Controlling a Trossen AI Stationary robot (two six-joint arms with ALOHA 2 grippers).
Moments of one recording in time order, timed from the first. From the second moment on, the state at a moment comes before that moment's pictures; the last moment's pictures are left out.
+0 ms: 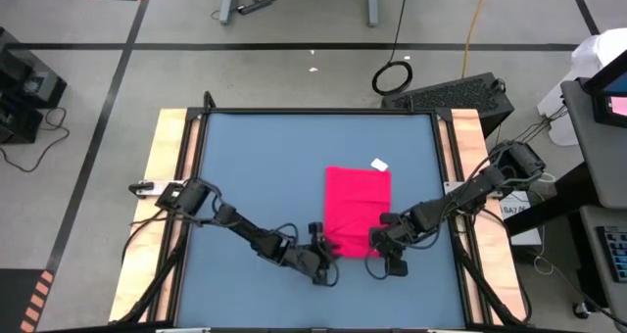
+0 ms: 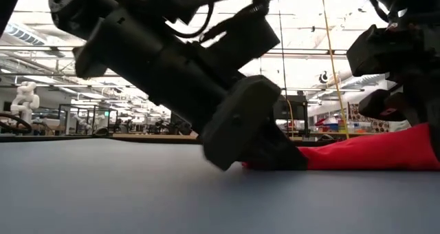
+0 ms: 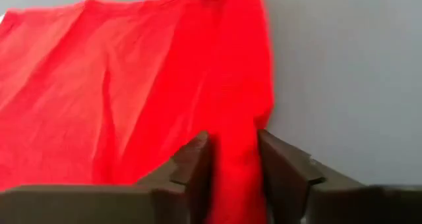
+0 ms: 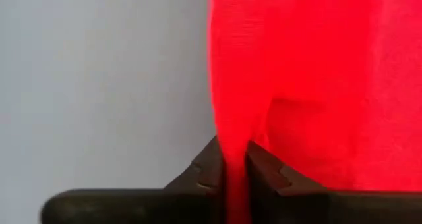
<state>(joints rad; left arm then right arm) -0.41 2.22 1.19 0.38 -0.49 -0.15 0.46 1.51 0.71 -0.37 -0.13 0.57</state>
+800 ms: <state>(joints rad) -0.30 2.13 1.18 0.34 -0.01 -0.70 0.96 1.53 0.85 -0.46 0.60 0.74</state>
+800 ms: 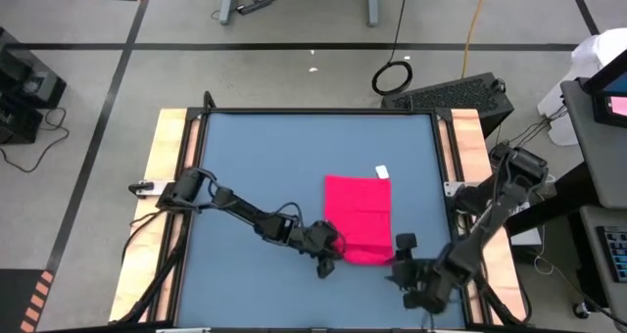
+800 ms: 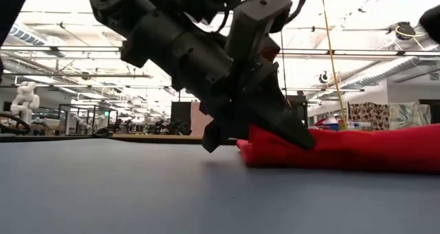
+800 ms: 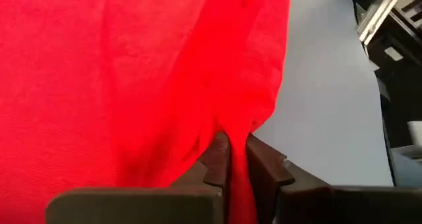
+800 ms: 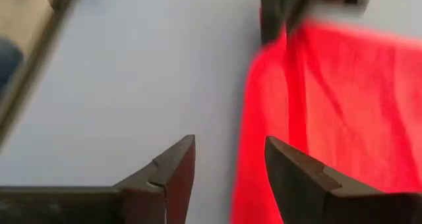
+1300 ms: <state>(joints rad) -0.28 2.12 1.19 0.23 0.02 -0.88 1.08 1.91 0.85 -0.26 1.17 0.84</state>
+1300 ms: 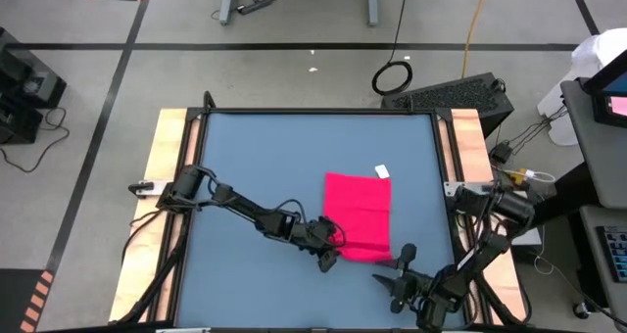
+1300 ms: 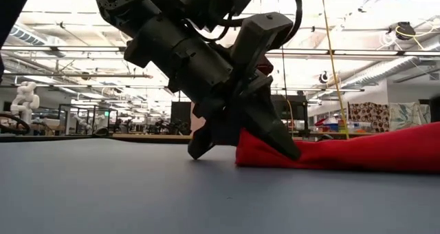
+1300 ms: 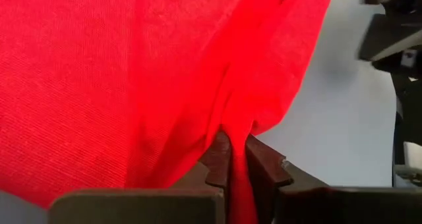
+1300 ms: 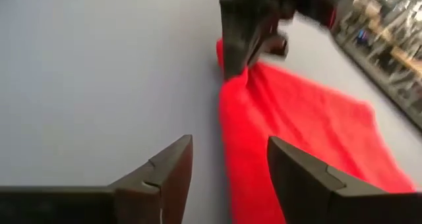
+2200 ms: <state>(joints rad) -0.29 2.12 1.18 0.23 0.01 -0.85 1.00 1.88 0.70 -0.08 1.02 0.97</state>
